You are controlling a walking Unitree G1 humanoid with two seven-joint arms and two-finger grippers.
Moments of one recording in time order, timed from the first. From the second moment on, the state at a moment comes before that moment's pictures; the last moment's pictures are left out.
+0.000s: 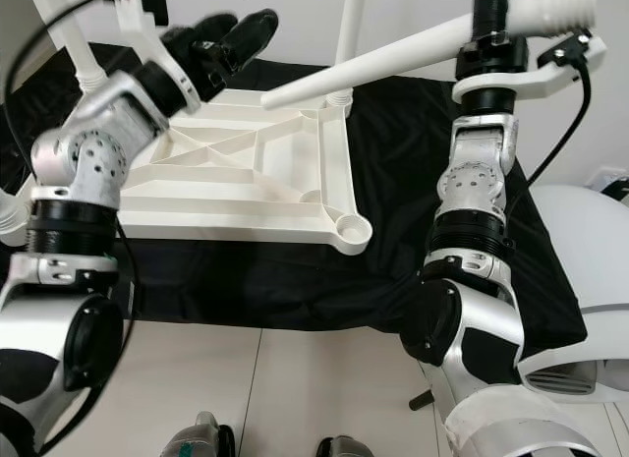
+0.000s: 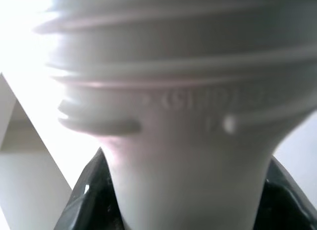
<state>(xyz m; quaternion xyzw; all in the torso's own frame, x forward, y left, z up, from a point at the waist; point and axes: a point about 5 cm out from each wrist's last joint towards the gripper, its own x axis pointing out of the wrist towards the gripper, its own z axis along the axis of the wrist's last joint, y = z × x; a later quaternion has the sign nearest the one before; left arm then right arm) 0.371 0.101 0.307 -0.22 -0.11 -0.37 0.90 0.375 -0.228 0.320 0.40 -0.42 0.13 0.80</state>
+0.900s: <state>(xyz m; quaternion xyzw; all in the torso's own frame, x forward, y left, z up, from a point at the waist) 0.405 0.094 0.242 -0.42 0.04 -0.25 0.87 0.400 -0.209 0.300 0.48 -0.37 0.12 0.79</state>
